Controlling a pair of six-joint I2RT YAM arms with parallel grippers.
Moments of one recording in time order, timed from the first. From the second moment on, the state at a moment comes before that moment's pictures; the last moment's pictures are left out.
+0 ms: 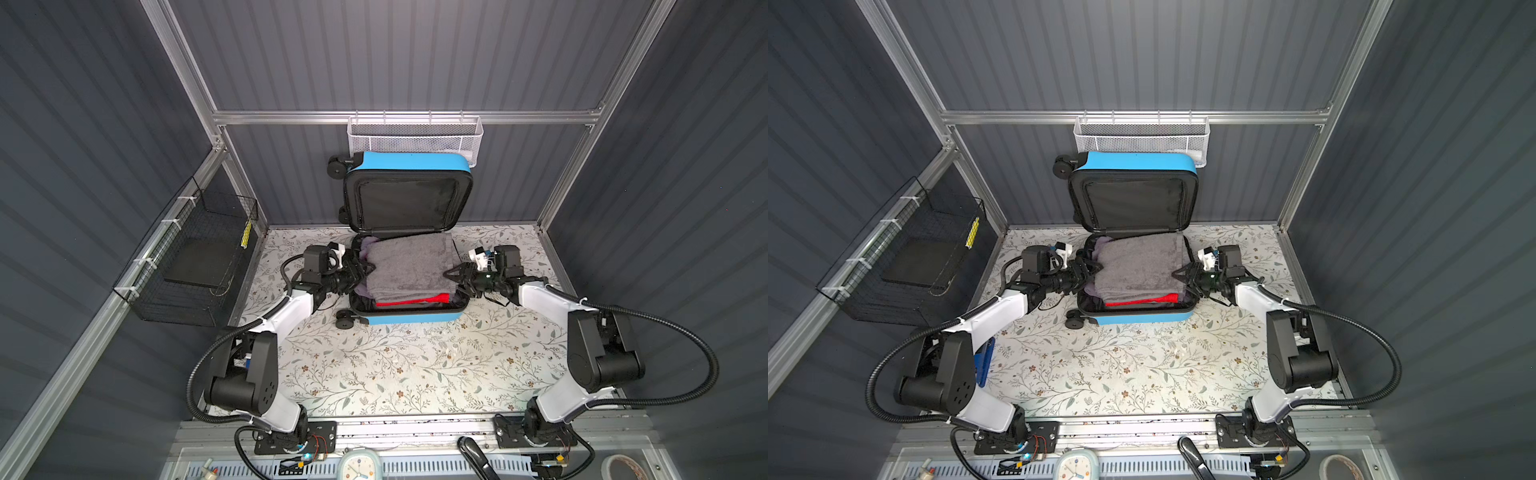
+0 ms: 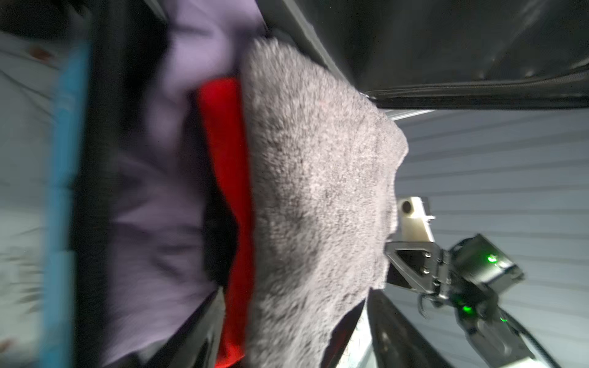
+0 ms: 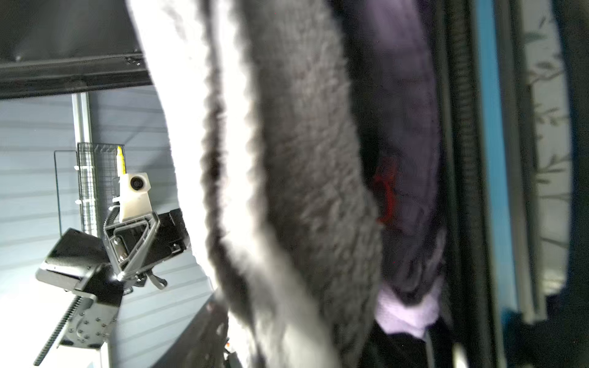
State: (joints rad) left arm -0.20 1.52 0.96 -0.02 0.62 -0.78; right arm 0.16 1.62 0.97 -0.07 -0.78 0.79
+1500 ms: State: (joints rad) left arm -0.31 1.73 1.28 -0.20 0.62 -0.58; right arm 0.26 1.68 1.21 -0.21 -0.66 0.73
